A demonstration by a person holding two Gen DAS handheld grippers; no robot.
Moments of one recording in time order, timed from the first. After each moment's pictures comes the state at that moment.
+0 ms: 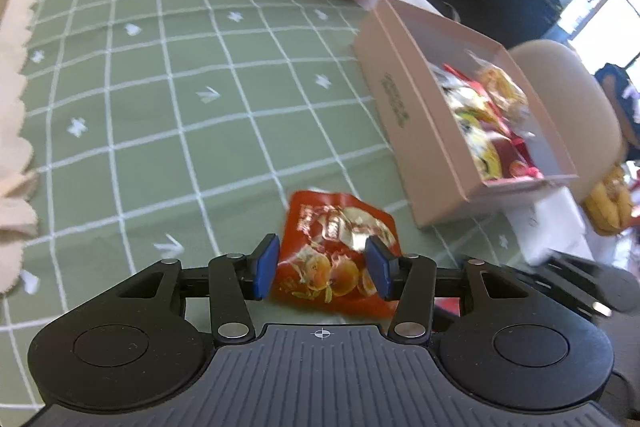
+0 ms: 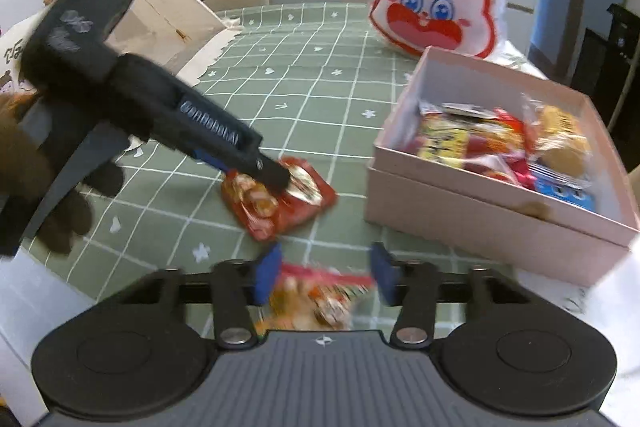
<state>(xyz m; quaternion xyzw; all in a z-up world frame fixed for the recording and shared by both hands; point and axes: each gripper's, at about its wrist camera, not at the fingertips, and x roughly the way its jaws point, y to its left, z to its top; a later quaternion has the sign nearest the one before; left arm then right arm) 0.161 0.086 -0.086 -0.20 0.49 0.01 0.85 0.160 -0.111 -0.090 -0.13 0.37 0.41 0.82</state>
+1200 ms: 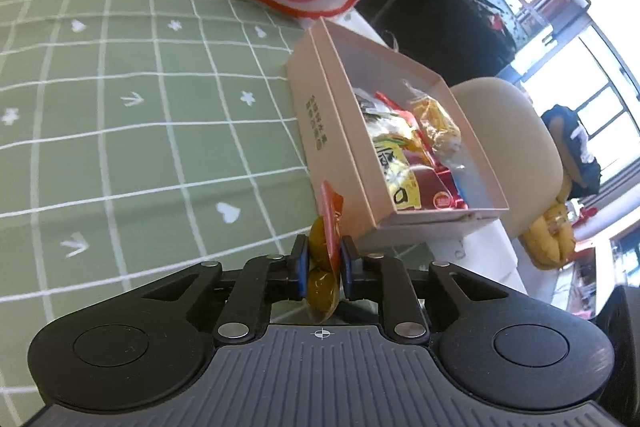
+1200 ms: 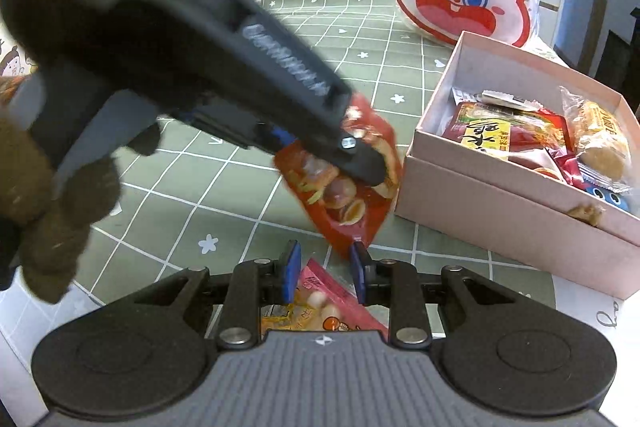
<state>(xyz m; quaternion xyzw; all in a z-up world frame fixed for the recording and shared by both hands) 0.159 0.068 -0.082 -0.27 0.42 -0.04 0.86 0.155 -0.106 -0.098 -0.14 0.37 0.43 0.81</state>
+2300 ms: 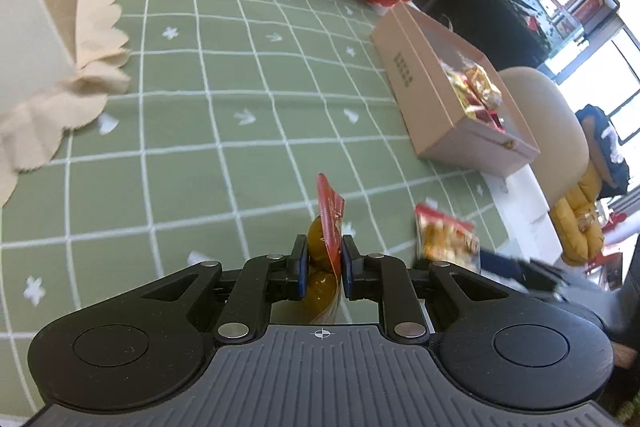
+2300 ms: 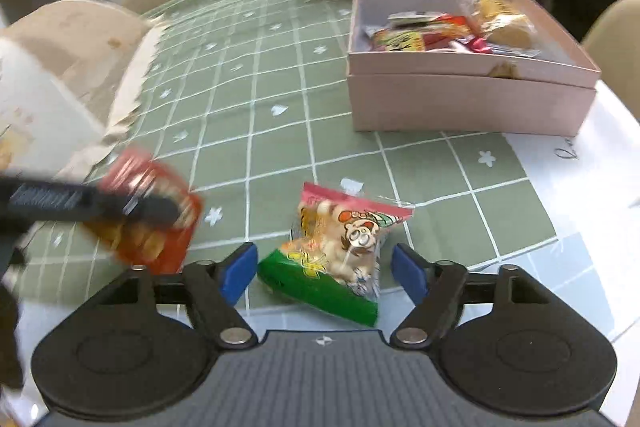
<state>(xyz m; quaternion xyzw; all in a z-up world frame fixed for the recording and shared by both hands) 0.047 0.105 -0.090 -0.26 0.45 0.01 0.86 0.108 -0.117 -0.100 -0.03 0.45 0.26 0.86</state>
